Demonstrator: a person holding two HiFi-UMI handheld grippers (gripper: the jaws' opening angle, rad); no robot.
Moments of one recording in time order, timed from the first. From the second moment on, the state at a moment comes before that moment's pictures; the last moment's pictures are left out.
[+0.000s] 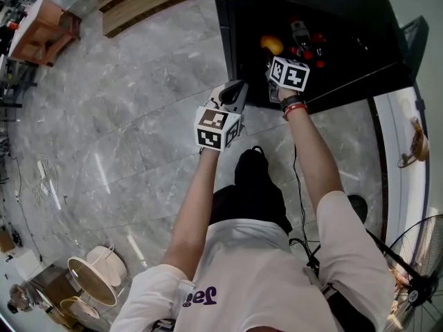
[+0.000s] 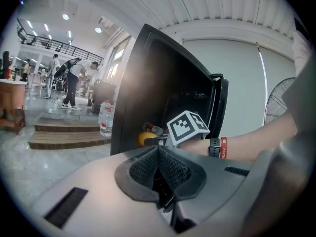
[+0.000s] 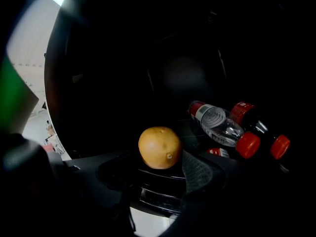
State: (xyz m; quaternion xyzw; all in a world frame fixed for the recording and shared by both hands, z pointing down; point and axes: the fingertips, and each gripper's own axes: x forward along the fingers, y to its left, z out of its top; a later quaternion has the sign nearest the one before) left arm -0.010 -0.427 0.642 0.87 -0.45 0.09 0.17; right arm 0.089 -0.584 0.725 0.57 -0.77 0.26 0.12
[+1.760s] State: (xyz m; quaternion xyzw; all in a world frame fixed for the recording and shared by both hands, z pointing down) left arm -0.011 -0.347 0.544 0.88 -0.43 0.07 0.19; right arm 0.123 -0.465 0.637 0.59 -0.75 0.26 0.15
